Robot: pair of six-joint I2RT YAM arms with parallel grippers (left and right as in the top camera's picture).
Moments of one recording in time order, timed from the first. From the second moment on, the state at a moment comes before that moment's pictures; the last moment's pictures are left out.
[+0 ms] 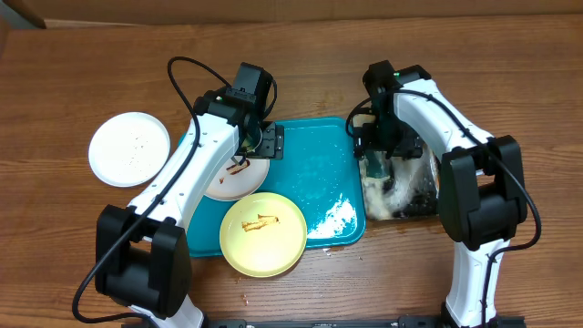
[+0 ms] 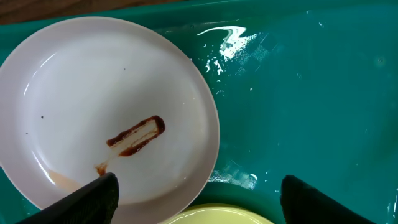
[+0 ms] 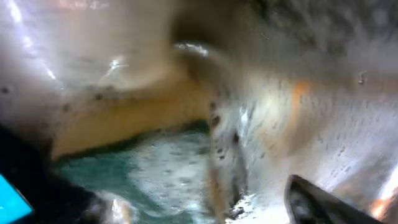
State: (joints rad) left arm -0.34 1.80 1.43 -0.96 -0.02 -0.31; right arm 0.28 2.16 1.67 -1.19 0.00 0.31
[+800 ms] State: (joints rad) left arm -0.34 1.80 1.43 -0.97 -0.02 -0.30; right arm 0.15 2.16 1.67 -1.21 -0.04 0.30
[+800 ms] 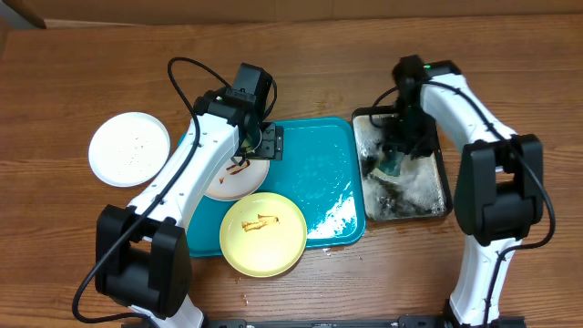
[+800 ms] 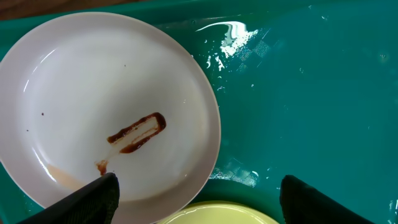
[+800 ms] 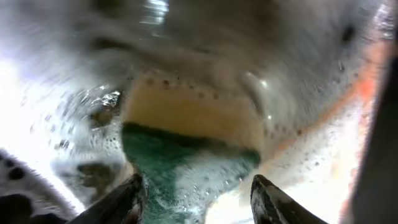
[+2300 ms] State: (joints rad) left arm -0.34 1.80 1.43 -0.97 -0.02 -0.30; right arm 0.21 2.16 1.67 -1.20 -0.13 0.20
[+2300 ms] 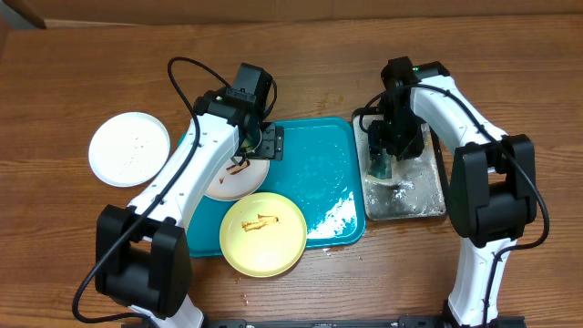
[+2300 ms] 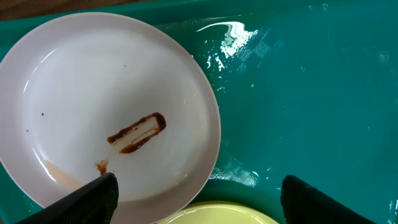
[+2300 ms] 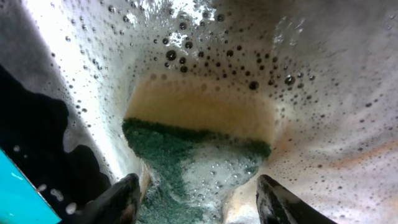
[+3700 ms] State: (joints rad) left arm -0.34 1.80 1.43 -0.96 -0.02 -0.27; right arm 0.21 2.16 1.56 -1.16 -0.13 0.20
